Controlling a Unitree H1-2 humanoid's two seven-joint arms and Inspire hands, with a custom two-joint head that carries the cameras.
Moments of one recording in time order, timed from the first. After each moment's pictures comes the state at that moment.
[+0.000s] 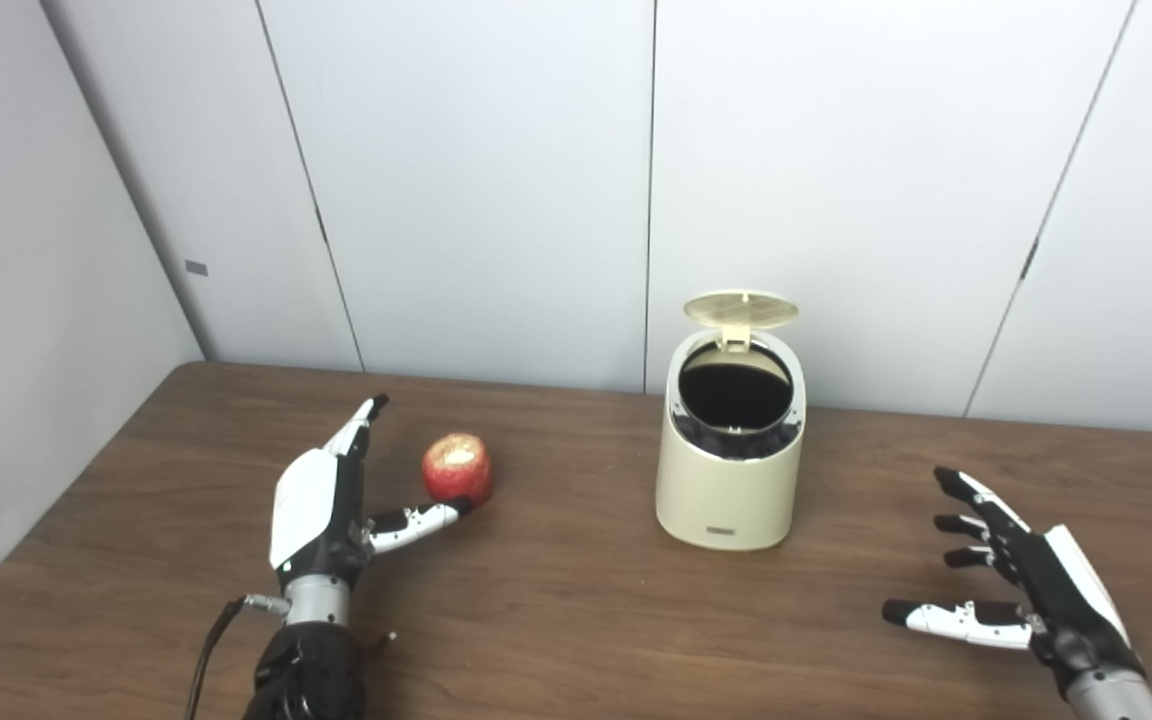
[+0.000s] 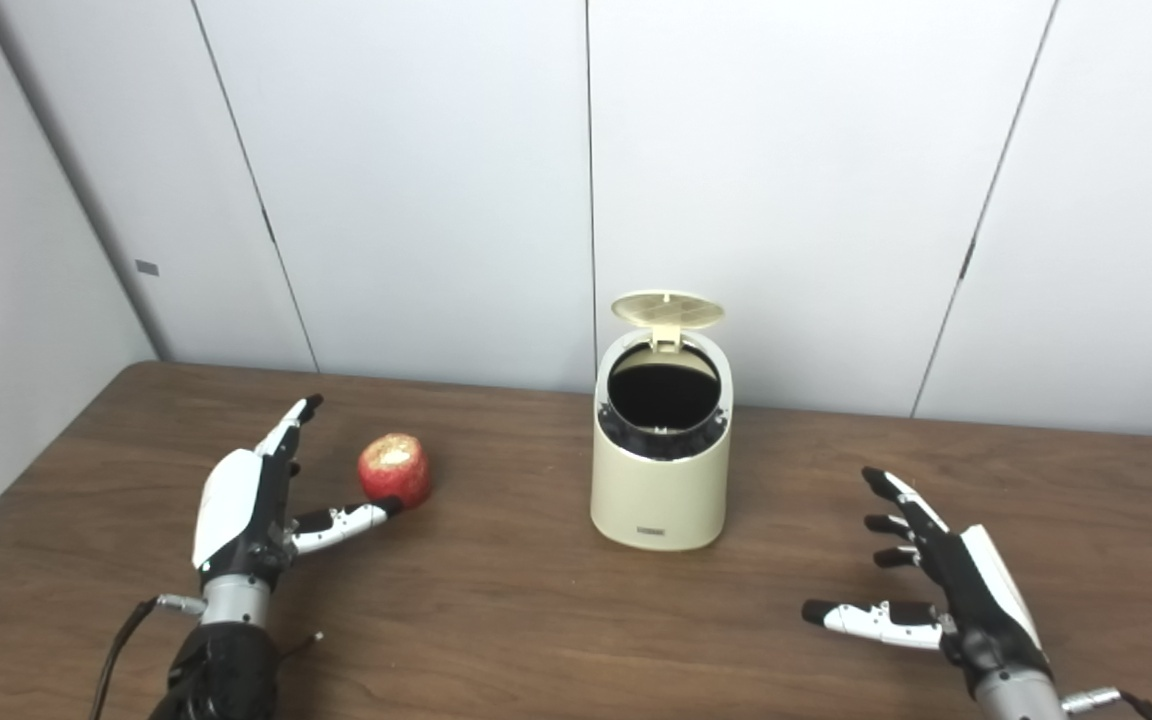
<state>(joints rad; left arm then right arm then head) -0.20 0.22 0.09 0.09 0.62 0.12 0.22 -0.20 -0.27 0.02 -0.04 -0.32 0.11 0.10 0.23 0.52</state>
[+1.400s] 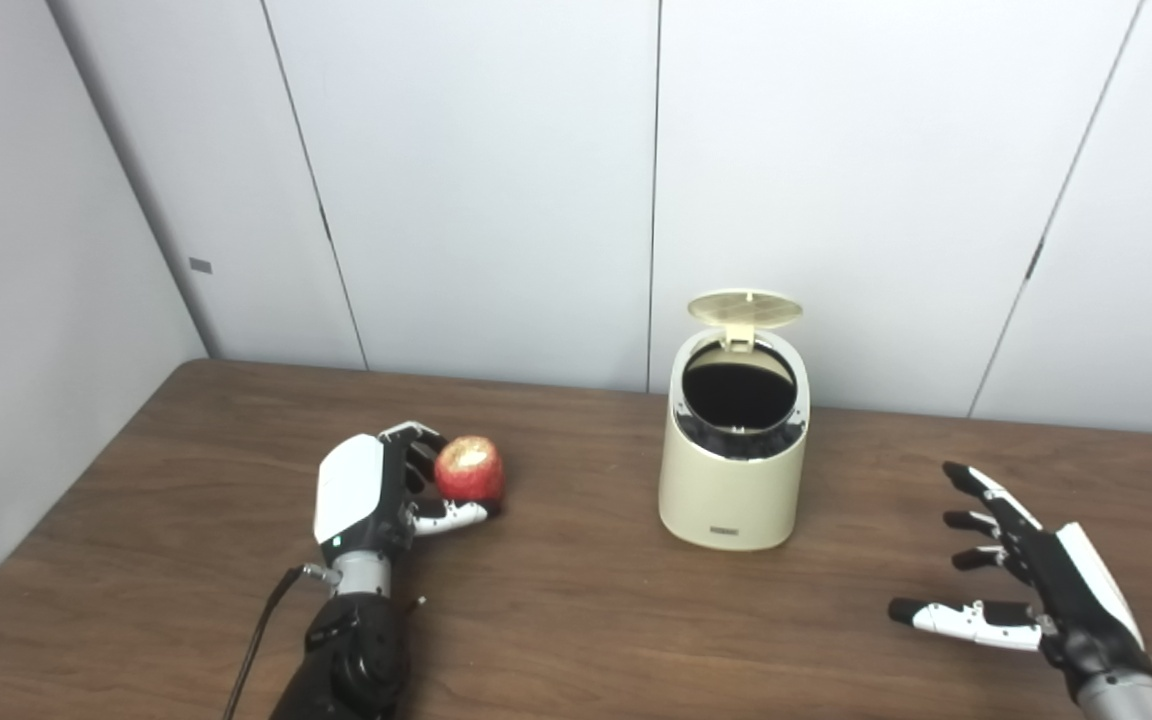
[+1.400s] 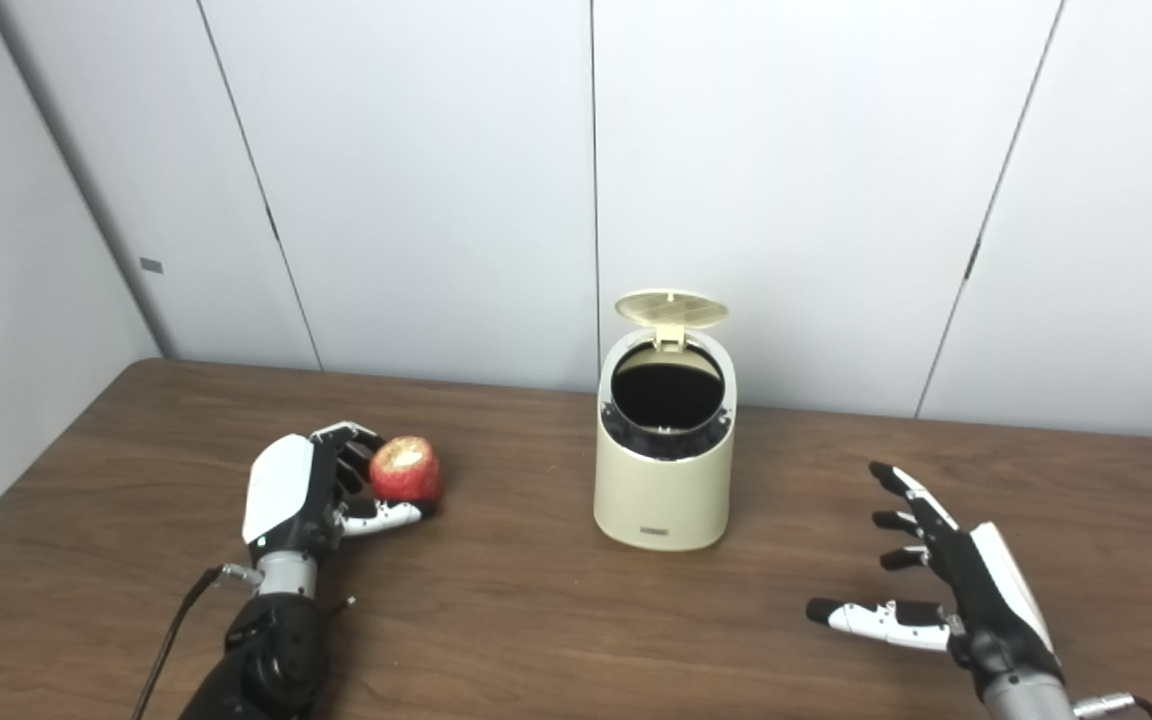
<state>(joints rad) -0.35 0.25 -0.06 0.40 0.63 0.06 0.44 -0.16 -0.27 0.01 -0.12 -0.34 0.16 0.10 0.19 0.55</state>
